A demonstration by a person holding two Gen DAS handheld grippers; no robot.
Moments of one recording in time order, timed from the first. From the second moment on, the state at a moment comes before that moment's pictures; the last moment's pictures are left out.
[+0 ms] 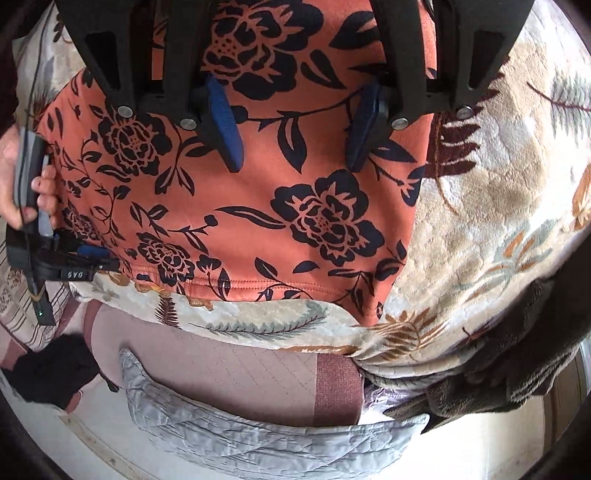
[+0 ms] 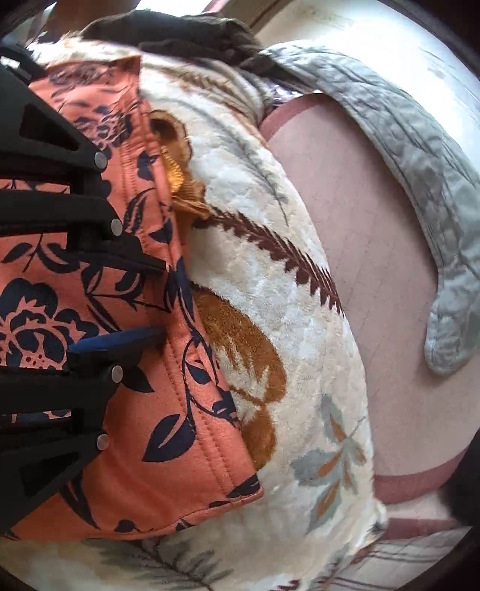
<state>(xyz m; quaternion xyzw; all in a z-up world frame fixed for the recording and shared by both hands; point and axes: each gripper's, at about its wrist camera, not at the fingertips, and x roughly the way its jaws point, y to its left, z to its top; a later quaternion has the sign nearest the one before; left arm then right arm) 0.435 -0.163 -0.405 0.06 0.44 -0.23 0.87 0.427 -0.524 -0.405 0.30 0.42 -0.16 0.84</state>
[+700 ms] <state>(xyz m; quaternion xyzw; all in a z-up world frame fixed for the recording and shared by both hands) 0.372 -0.080 -0.391 -0.02 0.45 -0.14 0.88 0.210 -0.485 -0.379 0.30 0.42 -0.13 0.85</state>
